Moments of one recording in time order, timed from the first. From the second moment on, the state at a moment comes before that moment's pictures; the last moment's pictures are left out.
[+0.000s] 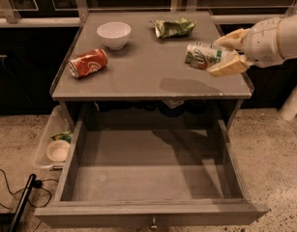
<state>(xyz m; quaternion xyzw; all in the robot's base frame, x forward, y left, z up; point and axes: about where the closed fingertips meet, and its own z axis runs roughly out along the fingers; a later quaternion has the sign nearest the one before) 0.600 -0.212 0.943 -0.58 0.67 0.04 0.47</state>
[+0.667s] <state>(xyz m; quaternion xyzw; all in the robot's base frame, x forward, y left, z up) 0.686 -0.213 0.939 -0.58 0.67 0.04 0.47</state>
